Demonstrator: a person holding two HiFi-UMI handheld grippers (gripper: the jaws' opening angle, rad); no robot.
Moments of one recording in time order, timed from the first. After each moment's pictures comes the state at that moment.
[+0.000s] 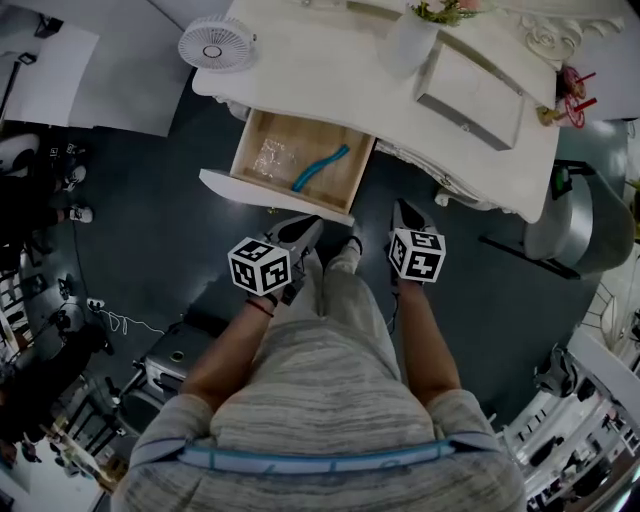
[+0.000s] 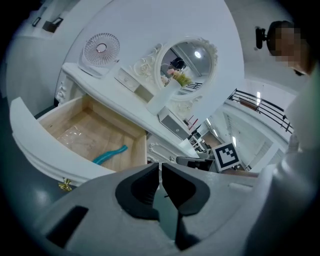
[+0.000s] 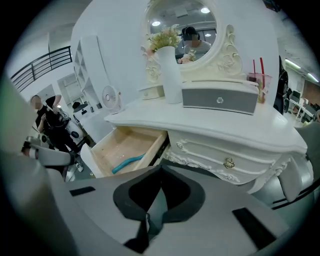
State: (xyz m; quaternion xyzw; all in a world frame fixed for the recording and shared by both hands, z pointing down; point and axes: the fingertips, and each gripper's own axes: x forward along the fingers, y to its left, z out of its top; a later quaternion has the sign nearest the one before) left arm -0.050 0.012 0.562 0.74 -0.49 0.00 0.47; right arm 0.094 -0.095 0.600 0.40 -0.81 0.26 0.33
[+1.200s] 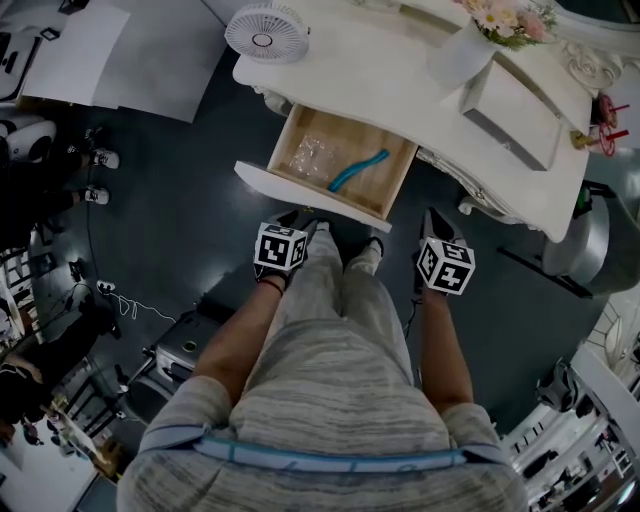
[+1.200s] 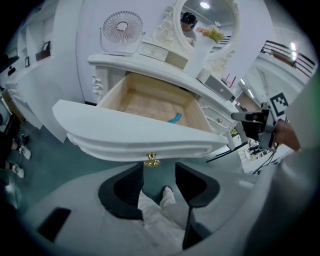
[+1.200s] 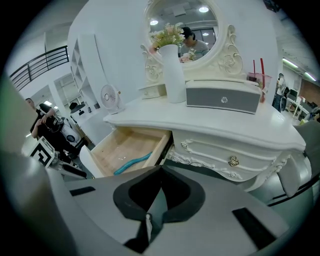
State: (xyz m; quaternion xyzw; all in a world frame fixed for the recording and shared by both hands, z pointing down) left arm -0.158 0.077 0.676 0.63 -0.54 0.25 0.50; right arm 0.070 -0.086 0.598 0.41 -0.81 0.27 0.33
